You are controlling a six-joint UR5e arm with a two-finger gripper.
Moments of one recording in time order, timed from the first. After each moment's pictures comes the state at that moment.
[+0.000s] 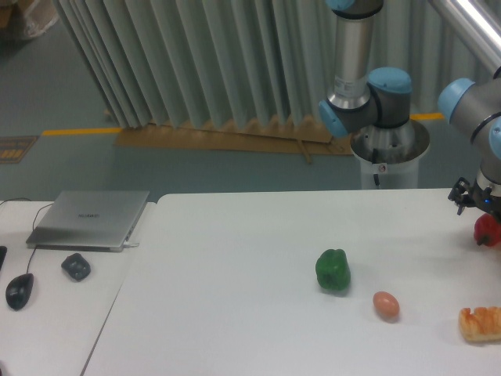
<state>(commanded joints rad) 2.69 -1.80 -1.70 -1.38 1.68 1.23</state>
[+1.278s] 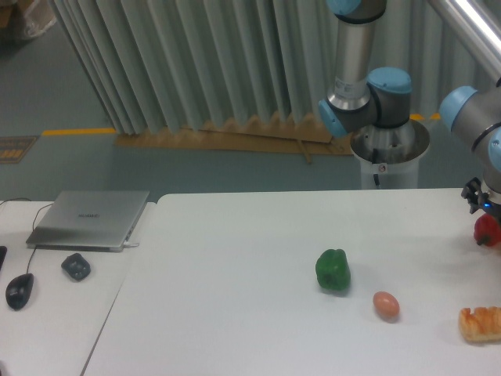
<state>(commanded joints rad) 2.70 -1.86 -1.71 -1.38 1.76 1.41</state>
